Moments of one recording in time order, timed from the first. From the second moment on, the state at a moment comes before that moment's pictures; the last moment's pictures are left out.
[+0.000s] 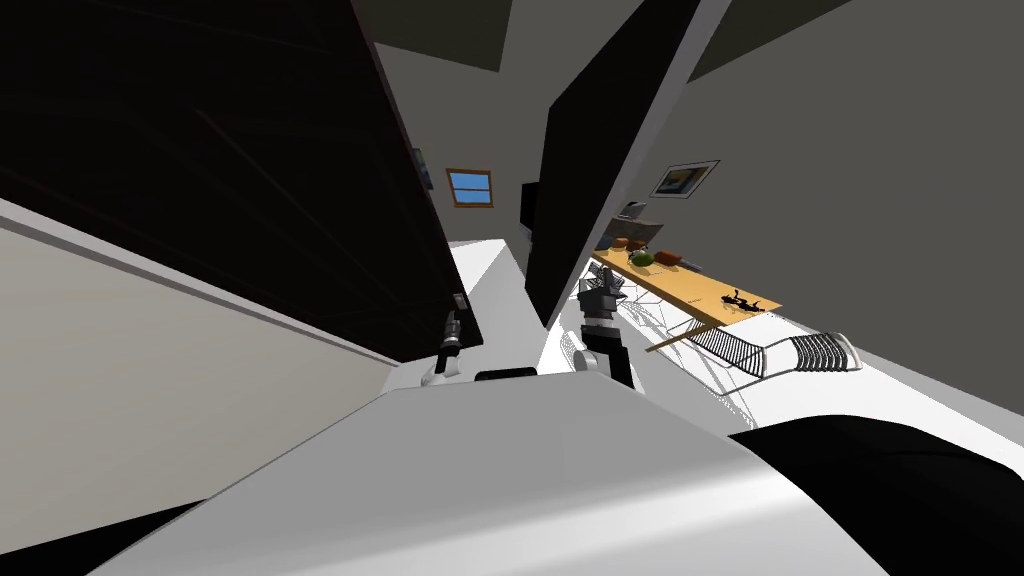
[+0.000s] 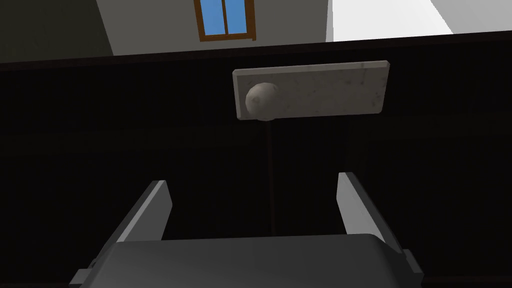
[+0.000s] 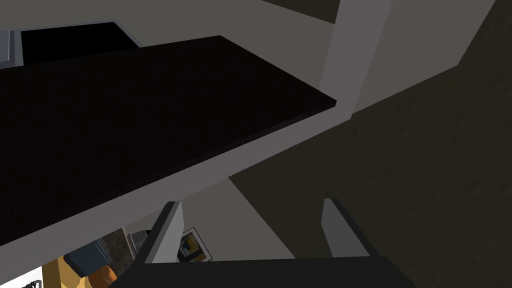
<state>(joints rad) -0.14 0.06 0.09 -0.66 0.16 -0.79 -0.07</state>
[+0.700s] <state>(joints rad) -0.13 0.07 0.10 -0.65 0.17 -0.80 -0.07</state>
